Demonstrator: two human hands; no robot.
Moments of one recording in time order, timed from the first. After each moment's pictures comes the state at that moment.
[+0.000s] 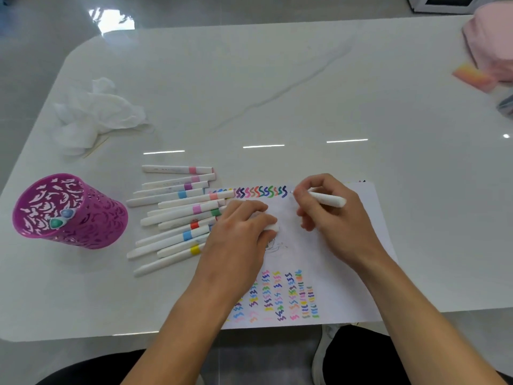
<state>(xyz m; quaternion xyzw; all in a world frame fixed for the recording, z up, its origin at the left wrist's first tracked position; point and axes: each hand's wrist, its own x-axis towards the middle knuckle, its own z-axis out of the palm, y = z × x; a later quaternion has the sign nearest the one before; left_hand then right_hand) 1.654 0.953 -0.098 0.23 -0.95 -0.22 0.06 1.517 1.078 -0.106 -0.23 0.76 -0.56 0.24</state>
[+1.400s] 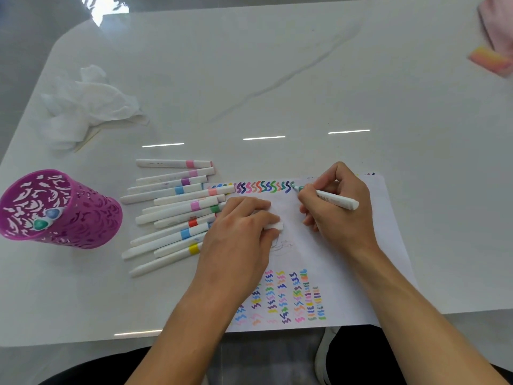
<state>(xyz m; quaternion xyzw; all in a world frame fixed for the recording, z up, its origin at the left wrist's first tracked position) 1.651 0.951 -0.112 0.26 -0.94 -0.21 0.06 1.514 1.062 -0.128 -0.17 0.78 -0.59 0.16</state>
